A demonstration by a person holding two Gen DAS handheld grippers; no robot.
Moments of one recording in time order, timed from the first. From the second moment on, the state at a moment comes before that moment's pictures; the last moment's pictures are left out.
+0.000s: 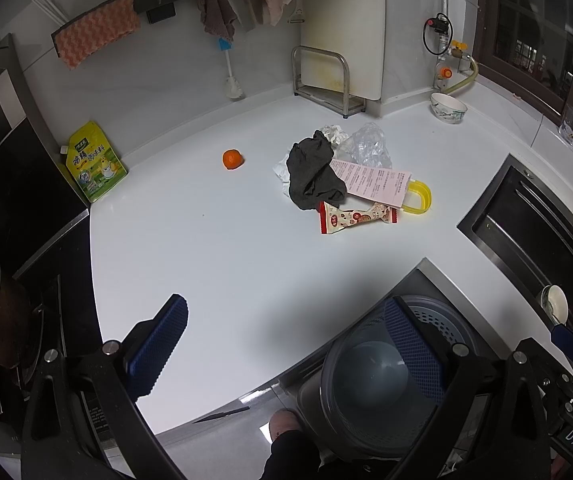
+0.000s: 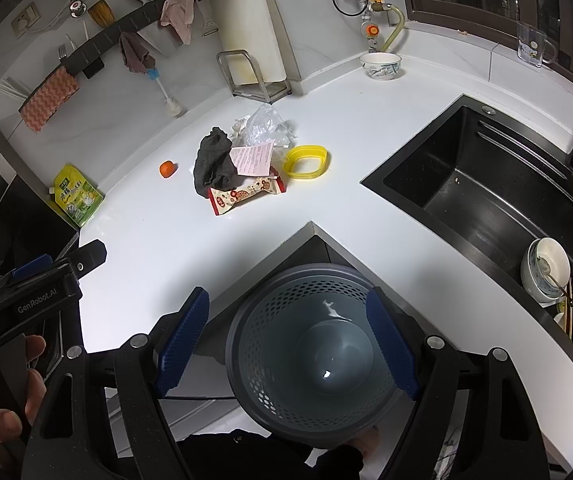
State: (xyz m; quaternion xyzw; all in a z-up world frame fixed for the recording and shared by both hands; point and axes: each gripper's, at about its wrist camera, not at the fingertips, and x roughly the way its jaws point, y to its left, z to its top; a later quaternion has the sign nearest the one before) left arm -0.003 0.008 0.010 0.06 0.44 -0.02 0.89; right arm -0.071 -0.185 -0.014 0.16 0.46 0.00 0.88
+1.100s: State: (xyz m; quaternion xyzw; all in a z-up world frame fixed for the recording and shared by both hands) left arm -0.012 0.011 0.018 0.06 0.44 -0.01 0.90; right arm -0.082 -0.190 -0.013 0.16 0.45 0.02 0.88
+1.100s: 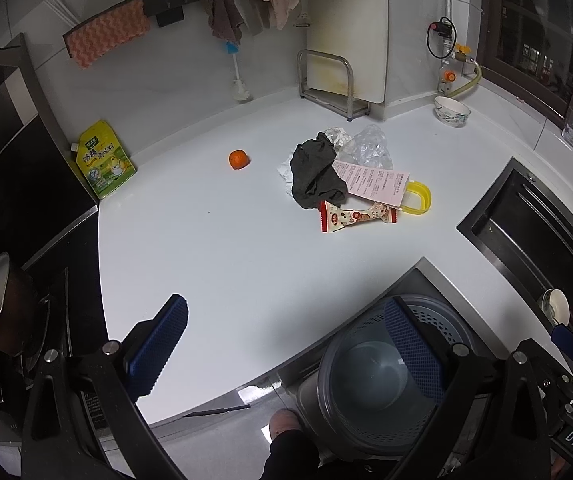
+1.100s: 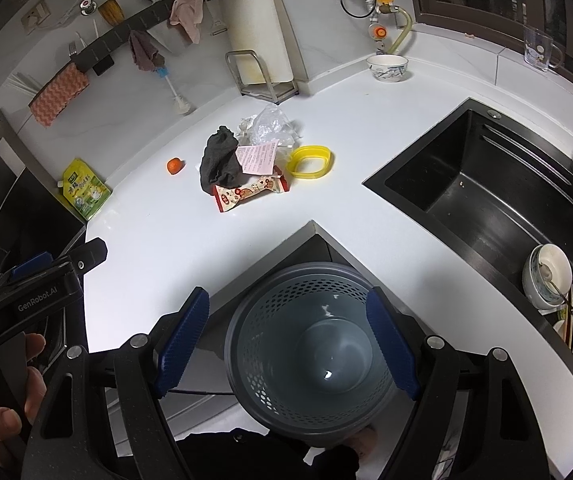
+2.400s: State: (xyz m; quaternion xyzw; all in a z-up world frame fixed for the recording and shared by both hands) left arm 0.129 0.048 -0.051 0.03 0.45 -0.02 0.89; right arm 0.132 -0.166 -0.059 0.01 0.45 0.10 0.89
